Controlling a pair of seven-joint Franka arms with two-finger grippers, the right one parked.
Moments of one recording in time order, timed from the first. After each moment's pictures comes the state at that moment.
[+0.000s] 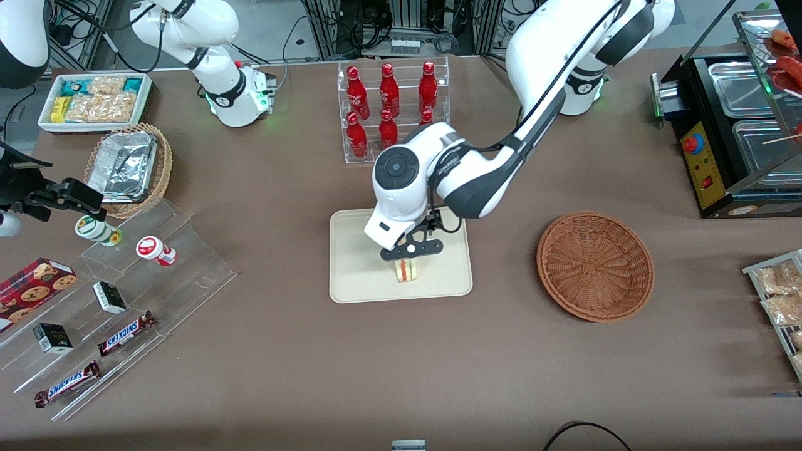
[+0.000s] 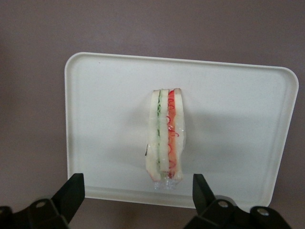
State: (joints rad) arm -0.53 0.71 -0.35 -1.23 0.22 1.83 -0.99
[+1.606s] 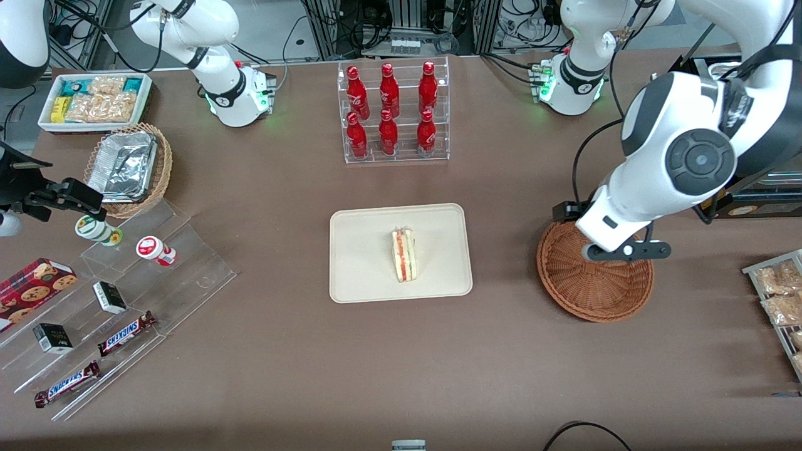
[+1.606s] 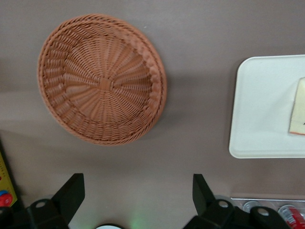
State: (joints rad) arm 0.01 0.23 -0.34 -1.56 0.07 1.55 -0.35
